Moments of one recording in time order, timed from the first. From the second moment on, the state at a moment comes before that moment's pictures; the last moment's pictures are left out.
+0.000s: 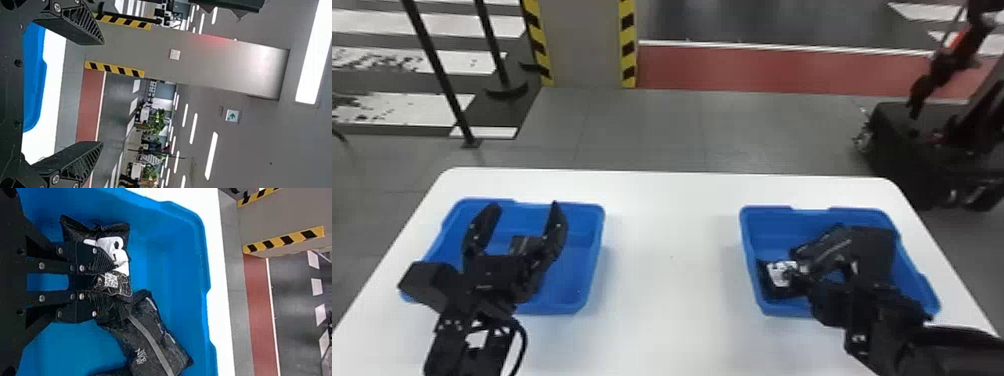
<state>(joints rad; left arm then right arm) 0.25 0.01 0.05 -1.61 0.19 -0.36 -0.18 0.16 -0.11 -0.08 -1.90 -0.23 0.90 0.04</state>
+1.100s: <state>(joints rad) 0.25 0.00 0.01 -1.61 0.37 -0.41 -0.17 0.20 -0.13 -0.11 -1.95 -0.53 0.65 0.36</state>
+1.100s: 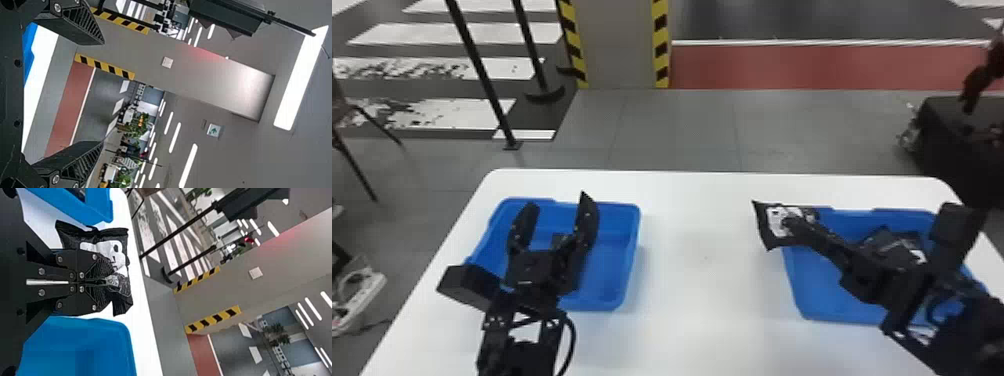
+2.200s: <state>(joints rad) 0.19 0.03 -0.13 -1.69 0.43 -0.24 -0.22 -0.07 -0.12 0.07 -1.59 -0.65 0.61 0.61</state>
